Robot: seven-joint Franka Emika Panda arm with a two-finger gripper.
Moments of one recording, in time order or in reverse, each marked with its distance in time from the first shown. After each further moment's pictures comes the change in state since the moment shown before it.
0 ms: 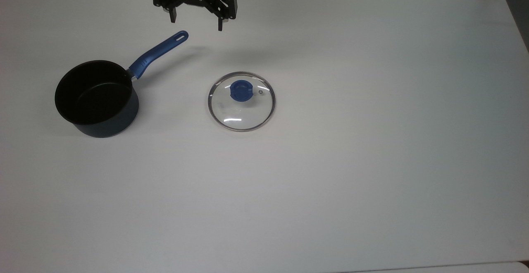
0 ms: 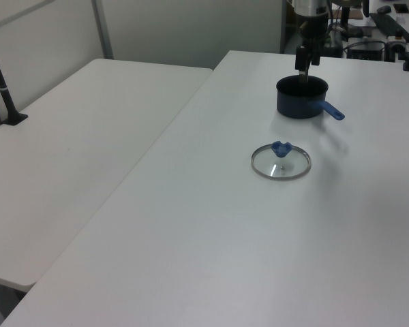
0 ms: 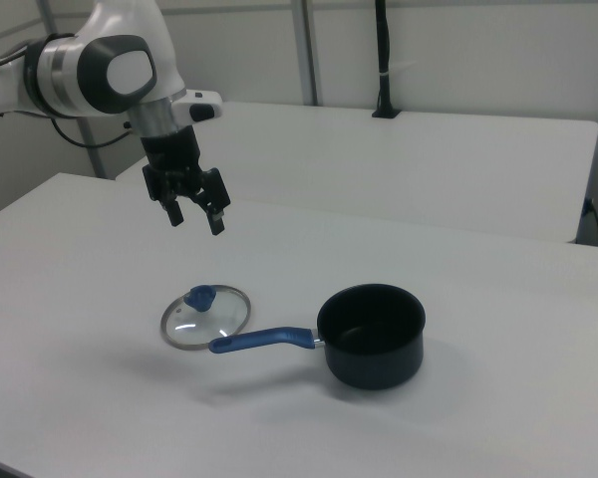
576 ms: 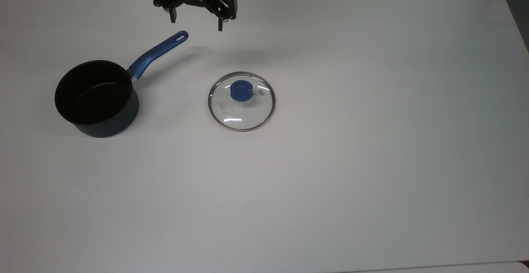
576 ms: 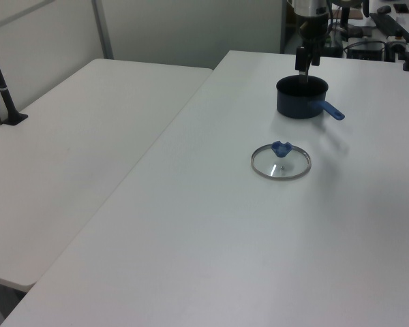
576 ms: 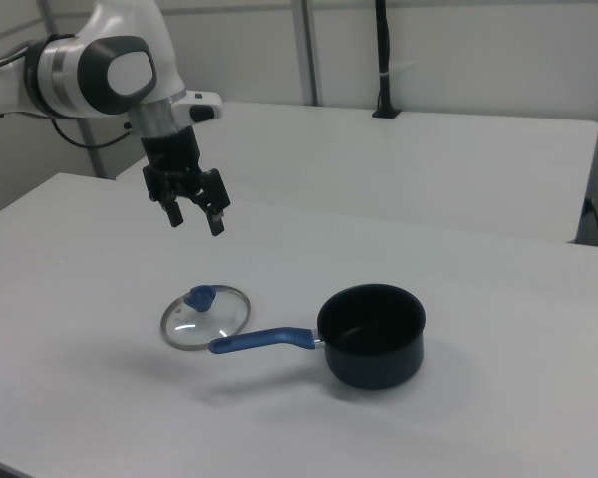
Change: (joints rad) arm 0.000 0.001 0.000 -0.002 0.000 0.000 0.000
